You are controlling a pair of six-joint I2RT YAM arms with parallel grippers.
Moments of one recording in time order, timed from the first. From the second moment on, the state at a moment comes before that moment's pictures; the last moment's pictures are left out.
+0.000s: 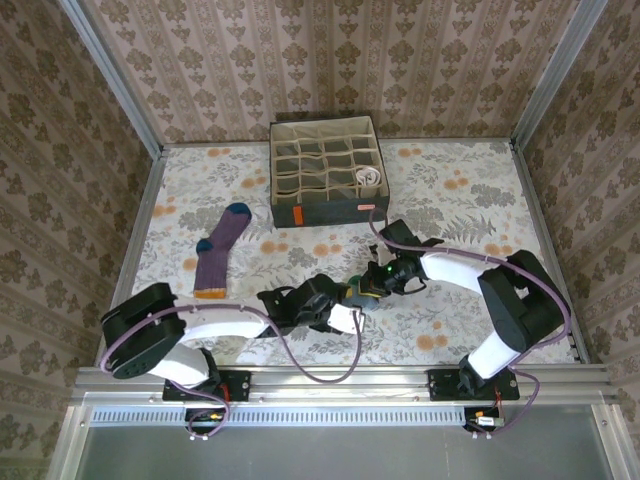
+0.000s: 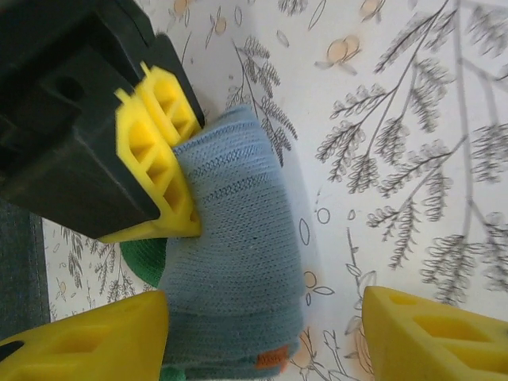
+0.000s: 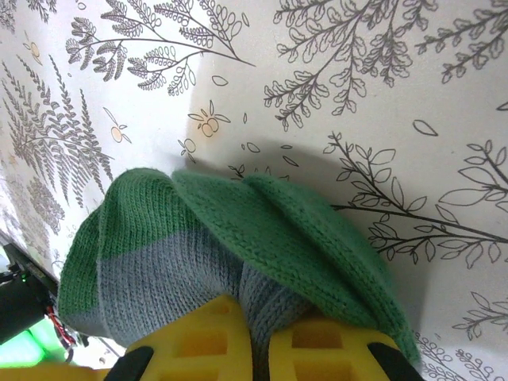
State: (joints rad) left arm -1.18 1.49 0.61 0.11 -0.08 0.85; right arm 0.48 1.62 0.79 -0.40 -0.53 0.62
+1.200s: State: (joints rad) left arm -0.94 1.70 0.97 -0.34 0.37 0.67; right arm 0.40 1.07 0.55 -0.38 -0.29 0.60
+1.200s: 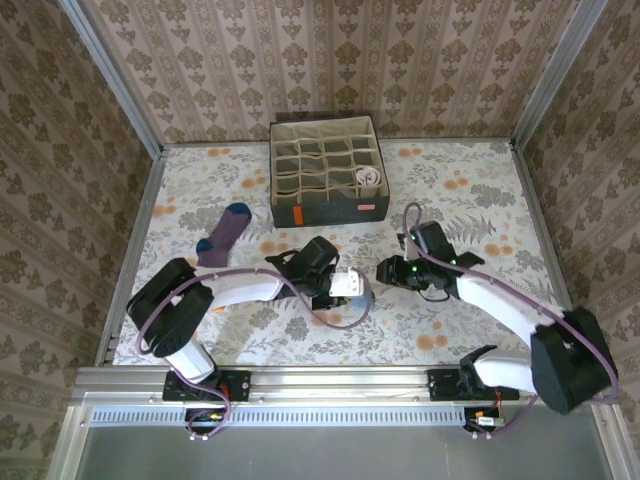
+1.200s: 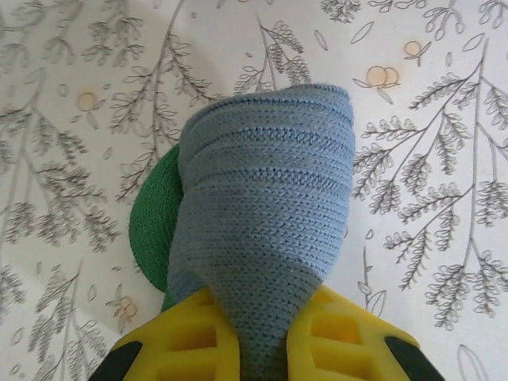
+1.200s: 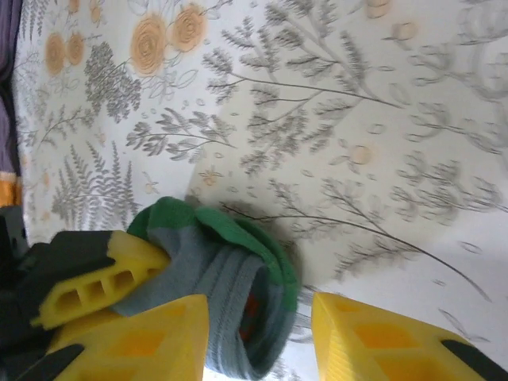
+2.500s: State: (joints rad) left arm -0.82 2.17 1.55 -1.03 0.80 0.57; right arm 0.98 0.89 0.68 -0.58 0.29 -0.25
